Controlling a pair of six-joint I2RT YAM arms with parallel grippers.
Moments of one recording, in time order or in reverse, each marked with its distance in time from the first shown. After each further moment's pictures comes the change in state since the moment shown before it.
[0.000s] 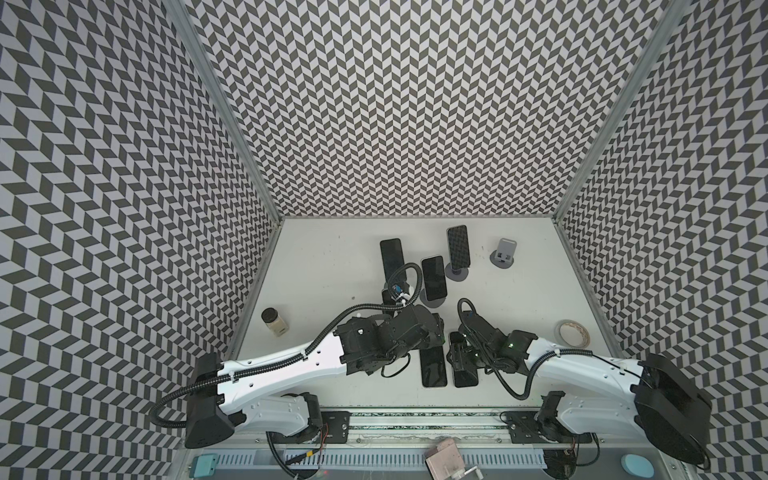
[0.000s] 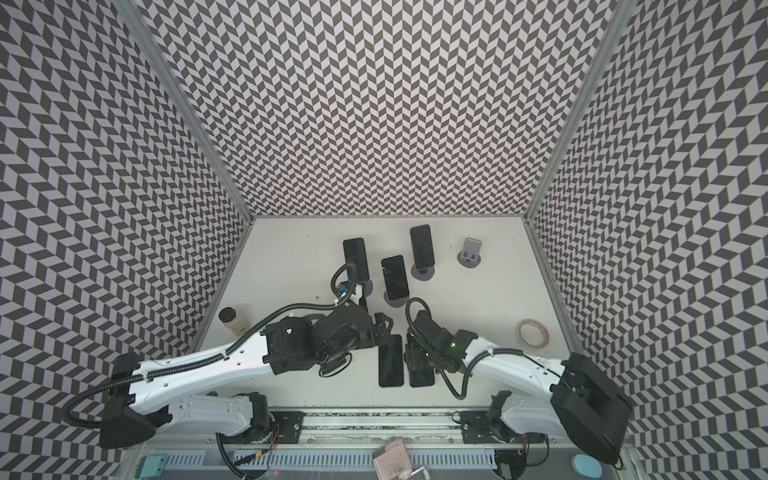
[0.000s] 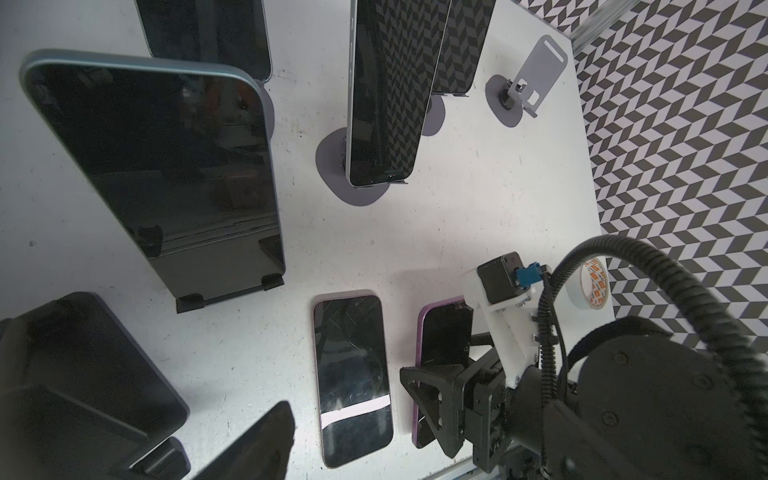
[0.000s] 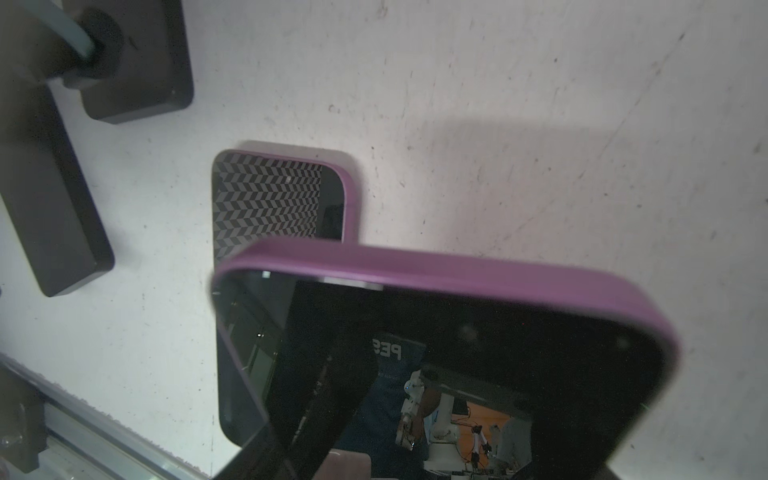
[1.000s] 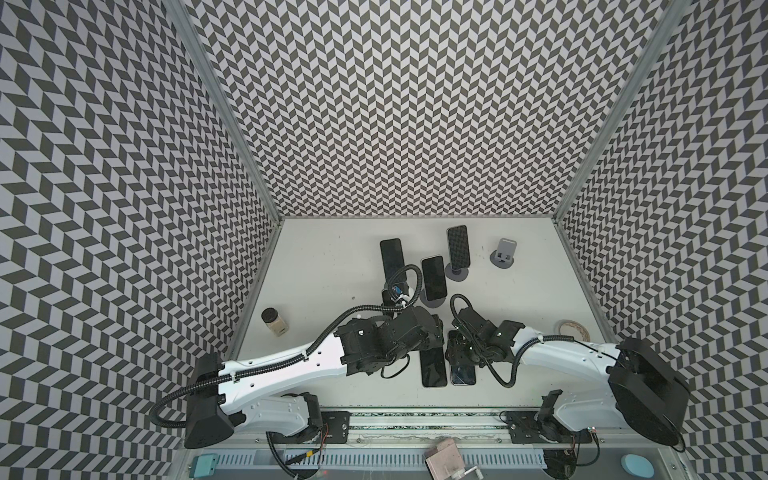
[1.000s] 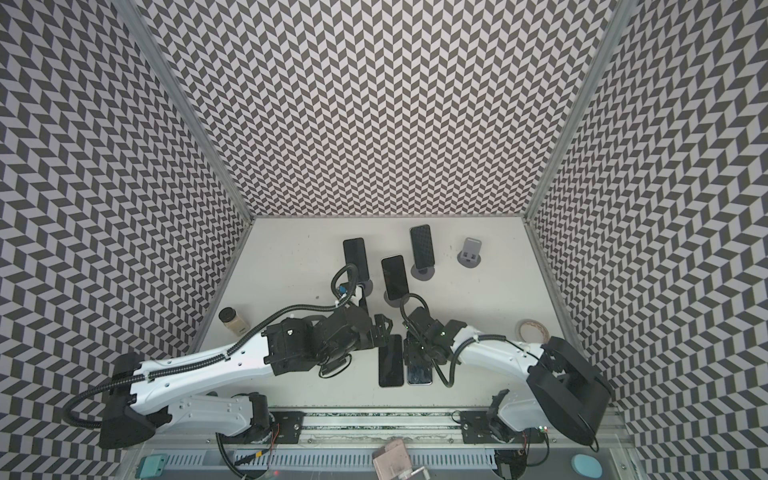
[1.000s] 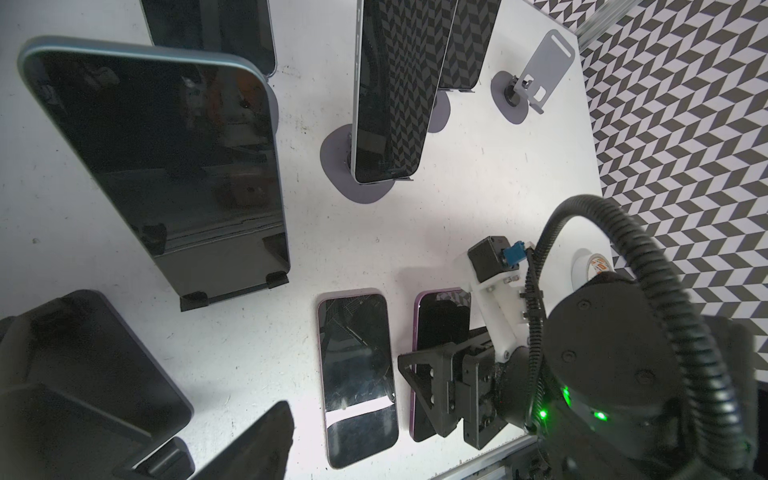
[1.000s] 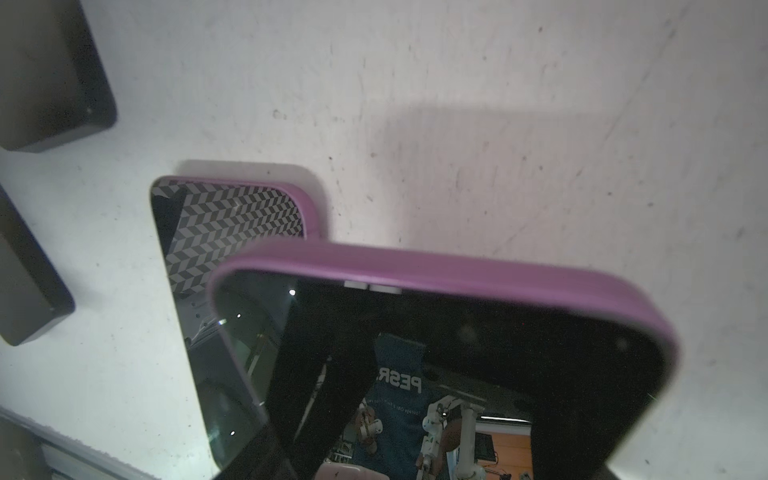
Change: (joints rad) left arm 0.000 0.003 -0.022 0.010 -0.002 0.000; right arm -0.037 0.132 0.088 -0.061 -0.054 0.055
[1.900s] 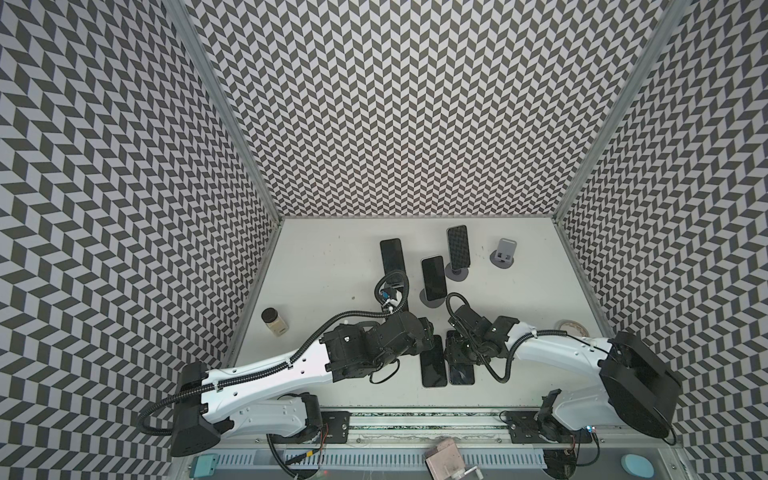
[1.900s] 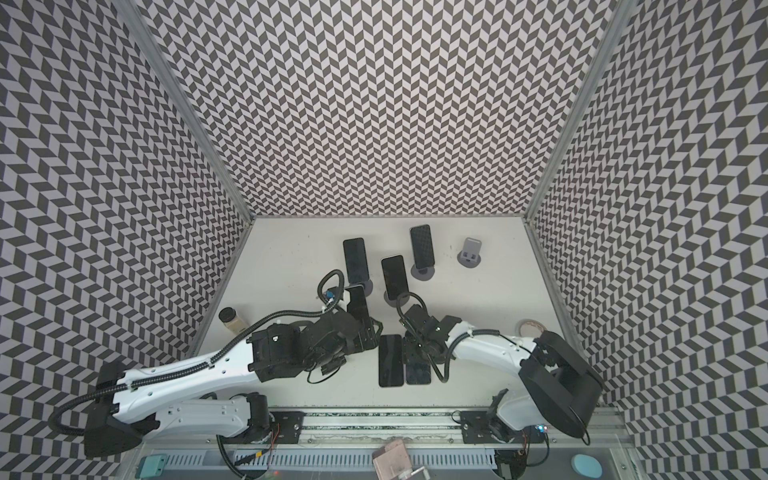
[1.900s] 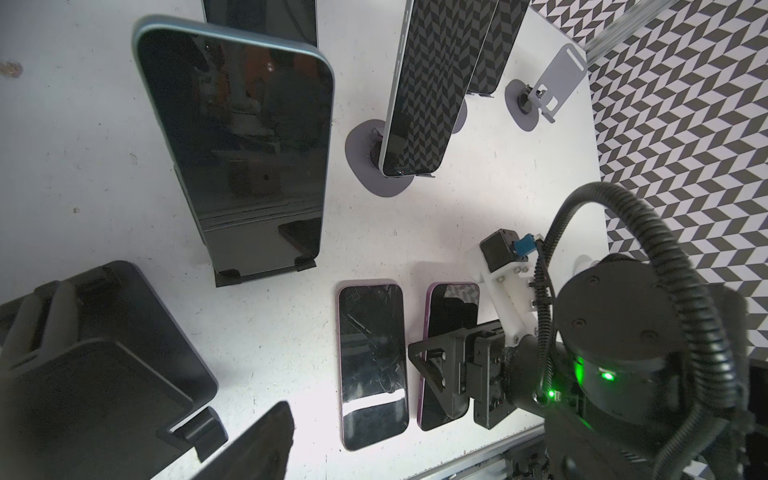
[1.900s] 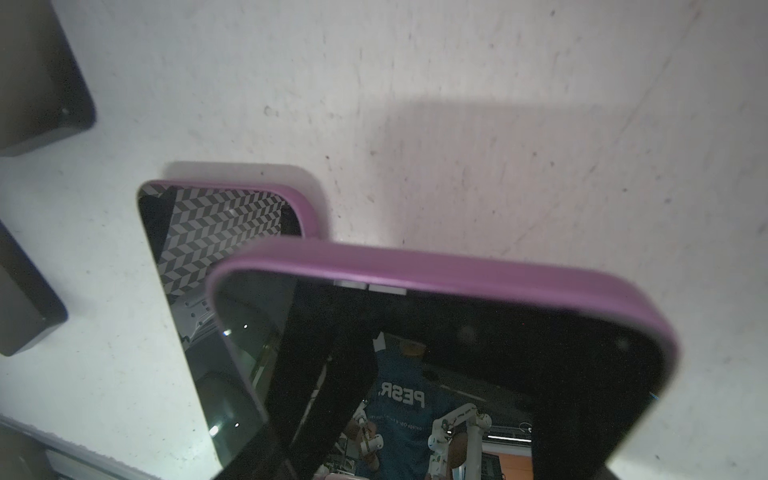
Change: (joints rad) left arm 0.000 -0.098 -0.072 -0.022 -0.007 -0.054; right arm 0.000 0.049 0.048 -0.049 -0.004 0.014
